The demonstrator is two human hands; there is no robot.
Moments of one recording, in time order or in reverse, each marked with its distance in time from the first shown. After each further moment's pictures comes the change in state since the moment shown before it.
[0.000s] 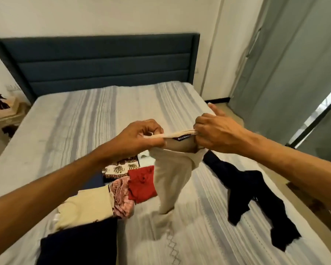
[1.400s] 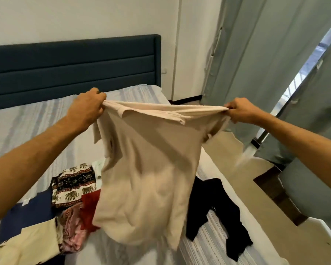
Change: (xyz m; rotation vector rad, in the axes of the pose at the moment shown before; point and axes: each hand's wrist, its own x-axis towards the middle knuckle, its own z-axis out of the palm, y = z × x) left_hand 0.282 0.030 -0.020 1.091 0.317 -0.052; right_hand -0.086 0.371 0.029 0.554 -0.054 0.621
